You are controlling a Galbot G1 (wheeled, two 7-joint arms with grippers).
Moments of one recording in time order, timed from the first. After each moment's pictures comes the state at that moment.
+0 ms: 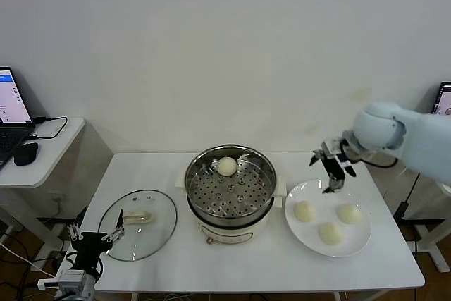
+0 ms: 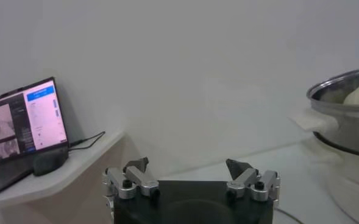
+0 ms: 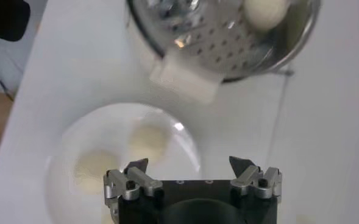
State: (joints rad) left arm 1.67 -1.20 -0.69 -2.09 -0.11 0.08 -0.16; right arm 0.59 0.53 -1.38 1.62 0.20 -0.30 -1.00
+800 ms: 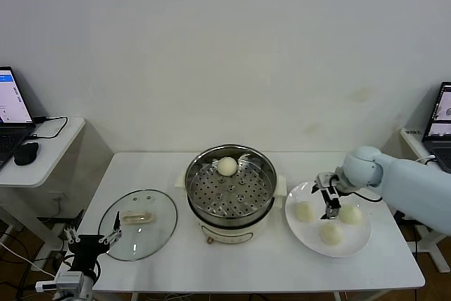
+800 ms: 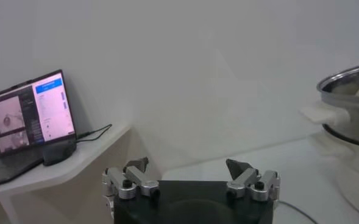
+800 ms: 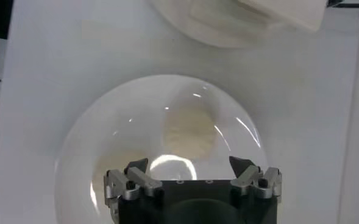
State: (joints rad) left arm 1.68 -1.22 -0.71 -2.08 -0.11 0.08 -0.16; right arm 0.15 0.65 -1.08 1.40 0.03 -0.31 -0.94
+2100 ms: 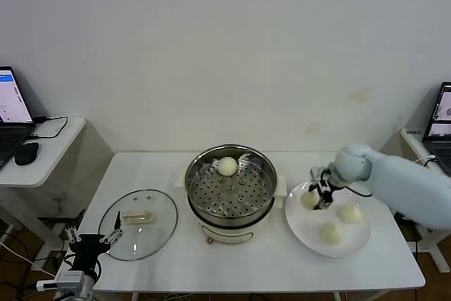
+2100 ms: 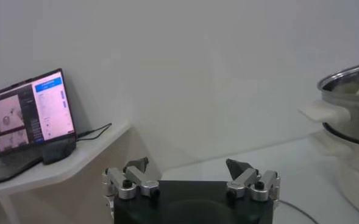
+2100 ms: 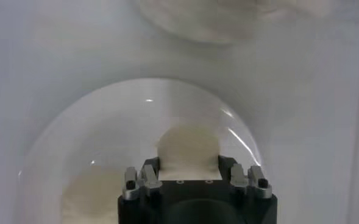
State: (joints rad) left arm 1.67 -1.21 -0.70 -2.07 -0.11 0.08 -0.16; right arm 0.25 0.63 -1.06 1.40 0.08 -0.33 -1.00
